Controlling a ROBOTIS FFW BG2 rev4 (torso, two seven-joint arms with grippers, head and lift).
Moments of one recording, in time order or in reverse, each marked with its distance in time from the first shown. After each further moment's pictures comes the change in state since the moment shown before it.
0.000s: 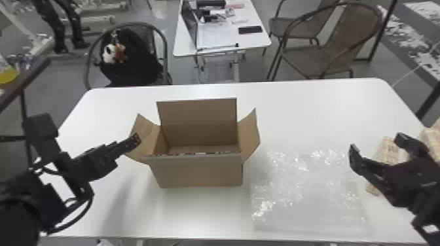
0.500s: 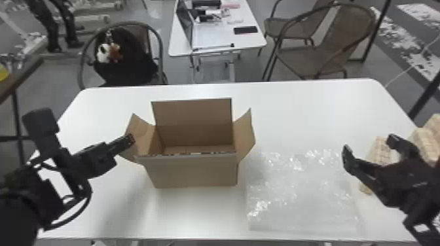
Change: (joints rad) left arm -0.024 0.000 -0.032 -0.008 -0.054 0.035 -0.017; right arm 0.001 -0.002 0.000 0.007 -0.012 -0.002 0.000
